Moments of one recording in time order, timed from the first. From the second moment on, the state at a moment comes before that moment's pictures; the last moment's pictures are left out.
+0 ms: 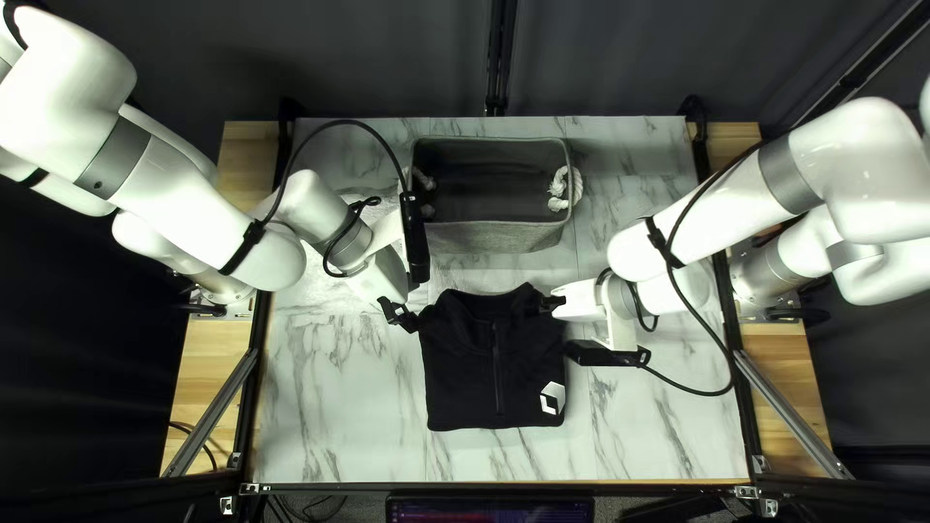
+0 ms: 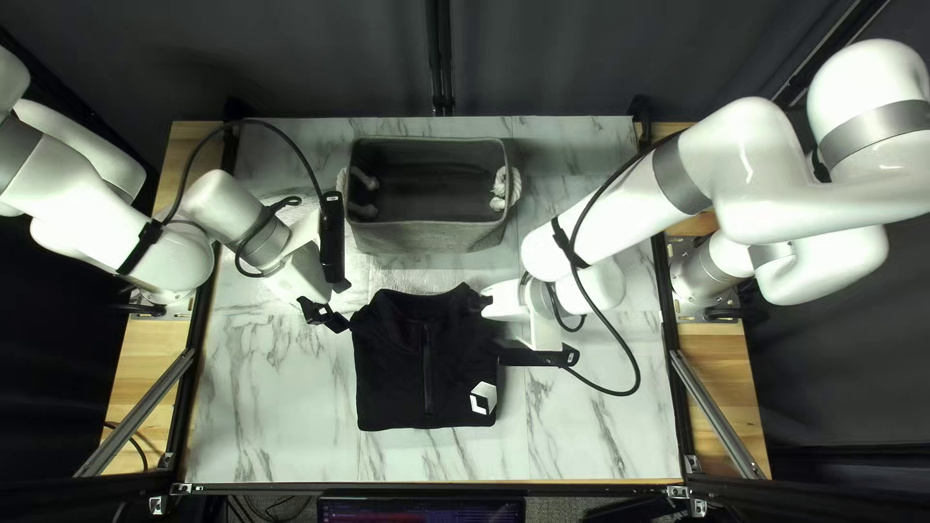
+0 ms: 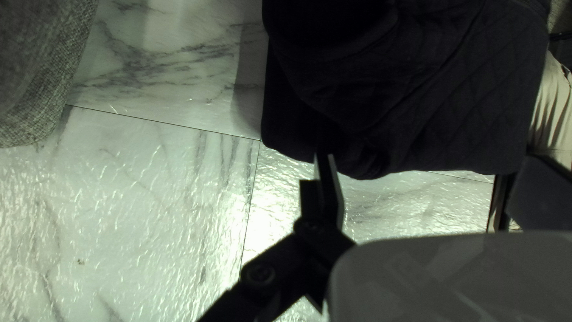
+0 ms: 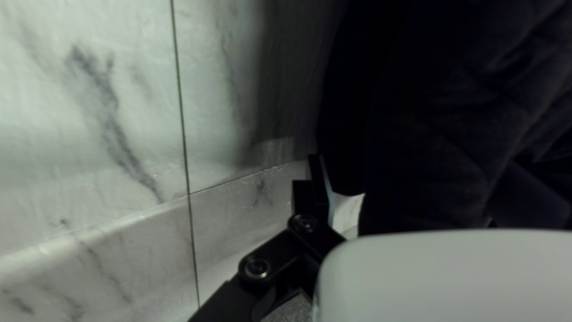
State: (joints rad) left arm -0.30 -0.43 -0.30 -1.06 0.20 0.38; right arm 0.14 0.12 -0.67 -2.05 0.15 0.46
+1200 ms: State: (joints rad) left arm -0.30 -0.43 -0.30 -1.06 0.20 0.38; right arm 0.12 0.18 -0.73 -2.19 0.12 0.57
